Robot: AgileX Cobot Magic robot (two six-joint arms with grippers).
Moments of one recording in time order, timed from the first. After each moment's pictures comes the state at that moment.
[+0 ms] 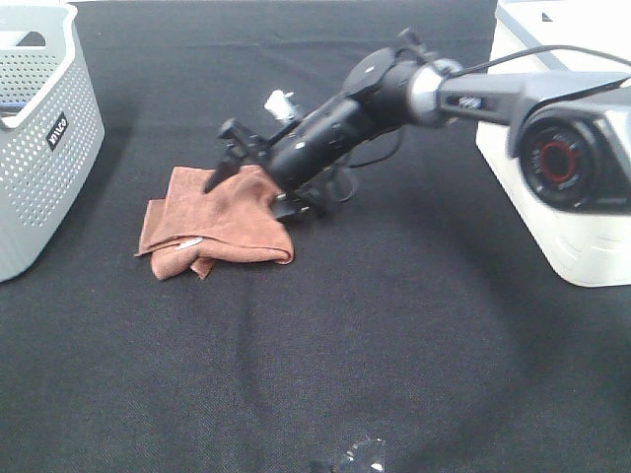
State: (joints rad) left arm 0.07 -0.01 -0.50 -0.07 1.04 0.12; right arm 0.52 2.65 -2.11 0.88 0.89 -0.02
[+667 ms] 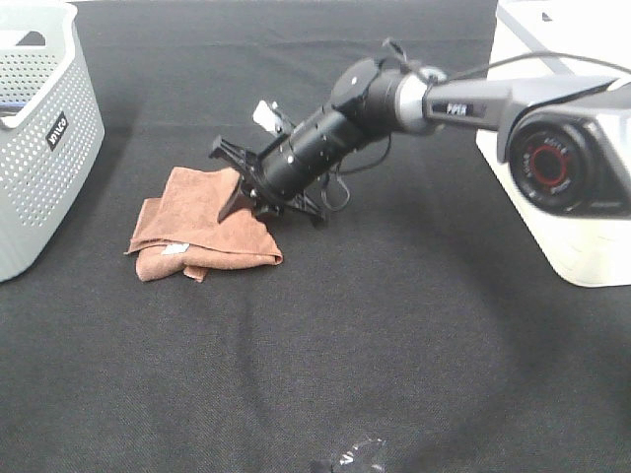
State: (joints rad) left arm 0.07 -0.01 -0.50 -0.07 1.04 0.12; right arm 0.54 2.62 -2.09 0.84 0.88 -0.07
